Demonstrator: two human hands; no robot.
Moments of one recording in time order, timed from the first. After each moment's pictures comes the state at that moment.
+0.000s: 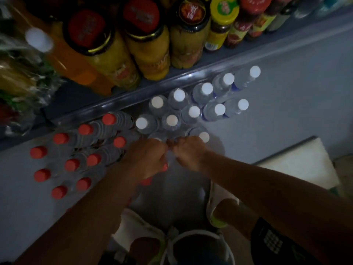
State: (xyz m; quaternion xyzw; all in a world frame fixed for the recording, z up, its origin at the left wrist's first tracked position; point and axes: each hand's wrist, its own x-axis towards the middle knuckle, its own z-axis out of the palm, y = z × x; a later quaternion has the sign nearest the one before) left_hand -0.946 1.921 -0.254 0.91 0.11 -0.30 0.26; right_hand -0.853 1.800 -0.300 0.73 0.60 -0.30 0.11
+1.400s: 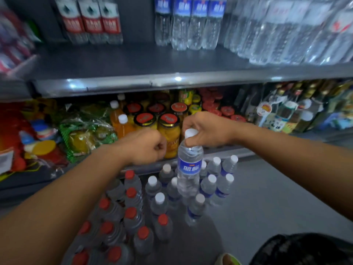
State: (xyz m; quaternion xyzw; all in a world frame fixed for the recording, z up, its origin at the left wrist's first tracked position) left_hand -0.959 1.936 -0.092 0.98 0.13 -0.04 0.12; right_hand -0.810 1.798 -0.059 0.76 0.61 -0.15 -0.15
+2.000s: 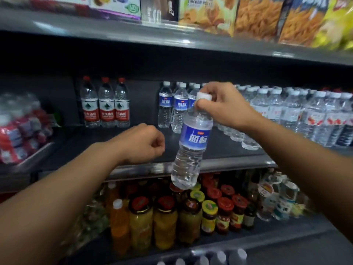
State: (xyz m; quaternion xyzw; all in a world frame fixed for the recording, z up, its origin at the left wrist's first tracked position) left_hand -0.897 1.997 0.077 0.98 0.14 0.13 0.07; right_hand -0.732 1.850 0.133 0.71 0.55 0.13 -0.42
